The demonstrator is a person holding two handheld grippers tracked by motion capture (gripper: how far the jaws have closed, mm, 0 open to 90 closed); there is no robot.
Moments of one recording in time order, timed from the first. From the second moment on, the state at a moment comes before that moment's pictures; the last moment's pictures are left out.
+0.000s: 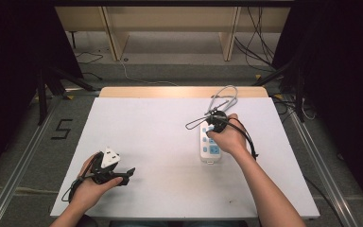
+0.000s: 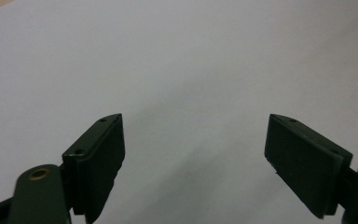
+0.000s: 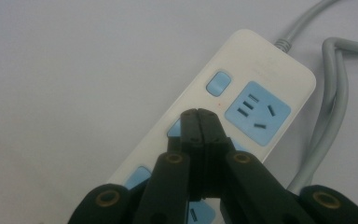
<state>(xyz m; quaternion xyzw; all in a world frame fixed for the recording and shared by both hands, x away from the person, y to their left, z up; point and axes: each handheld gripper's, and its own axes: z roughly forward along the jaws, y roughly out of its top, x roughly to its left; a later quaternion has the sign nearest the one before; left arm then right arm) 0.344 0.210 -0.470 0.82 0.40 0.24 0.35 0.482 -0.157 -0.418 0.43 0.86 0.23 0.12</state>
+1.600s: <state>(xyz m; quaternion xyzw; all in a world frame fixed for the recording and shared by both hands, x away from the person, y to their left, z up) 0.344 0.210 -0.470 0.82 0.39 0.24 0.35 0.463 -0.149 -0.423 0.42 0.88 0.21 0.09</state>
